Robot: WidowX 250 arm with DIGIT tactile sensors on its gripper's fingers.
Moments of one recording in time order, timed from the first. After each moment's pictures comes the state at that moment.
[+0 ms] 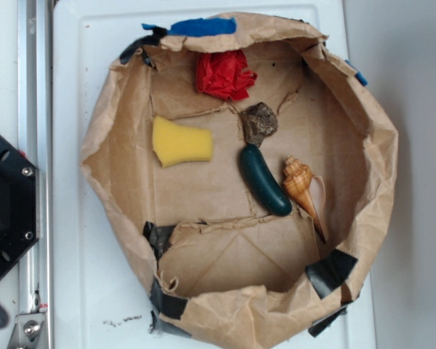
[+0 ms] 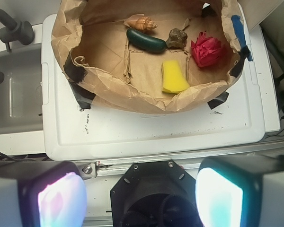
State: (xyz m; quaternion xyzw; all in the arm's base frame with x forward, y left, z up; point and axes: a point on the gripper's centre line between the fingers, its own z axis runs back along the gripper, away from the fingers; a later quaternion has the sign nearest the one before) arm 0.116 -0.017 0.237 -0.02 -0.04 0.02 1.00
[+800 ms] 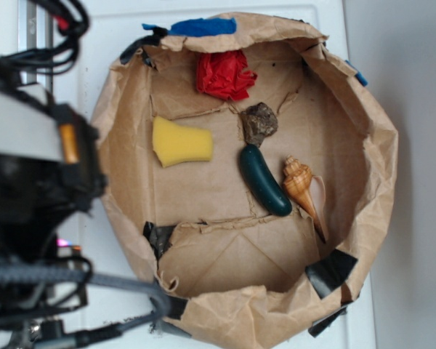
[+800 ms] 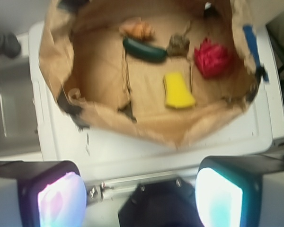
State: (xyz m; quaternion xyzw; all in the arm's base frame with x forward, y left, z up) arm 0.169 -0.025 0.223 -0.01 -0.02 0.05 1.00
